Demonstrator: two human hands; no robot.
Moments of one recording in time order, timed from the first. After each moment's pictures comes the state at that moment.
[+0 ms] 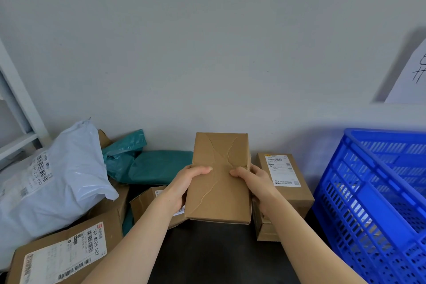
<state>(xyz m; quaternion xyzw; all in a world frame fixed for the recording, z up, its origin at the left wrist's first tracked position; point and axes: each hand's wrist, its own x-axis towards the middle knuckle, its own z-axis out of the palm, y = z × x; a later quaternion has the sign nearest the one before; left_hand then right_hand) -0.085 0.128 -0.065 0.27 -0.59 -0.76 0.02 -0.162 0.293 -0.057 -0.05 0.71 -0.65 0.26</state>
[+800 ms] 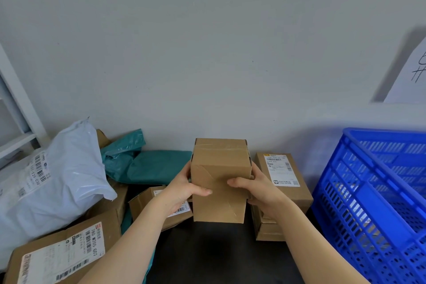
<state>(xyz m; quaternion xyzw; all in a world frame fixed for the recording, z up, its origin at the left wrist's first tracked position) -0.088 0.117 -0.087 0.18 -0.68 -0.71 0.01 -0.165 0.308 -0.059 -0.15 0.70 -0.62 0.32</state>
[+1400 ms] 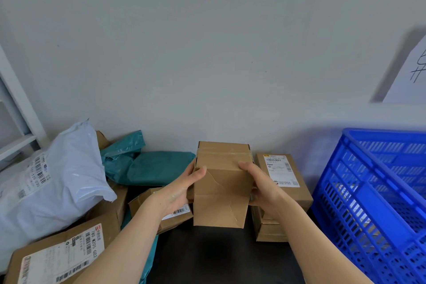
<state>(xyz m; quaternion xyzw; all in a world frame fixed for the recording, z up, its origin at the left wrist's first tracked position) -0.082 0.112 -0.079 0.11 -0.64 -0.76 -0.07 -0.170 0.310 -0.058 -0.06 0.68 -0.65 0.33</state>
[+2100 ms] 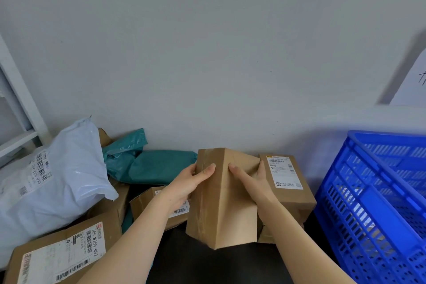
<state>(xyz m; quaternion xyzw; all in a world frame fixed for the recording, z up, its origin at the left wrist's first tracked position) -0.091 0.120 -0.072 0.19 -0.68 -0.71 -0.01 -0.170 0.287 -0.074 -0.04 0.74 -0.63 0.22</state>
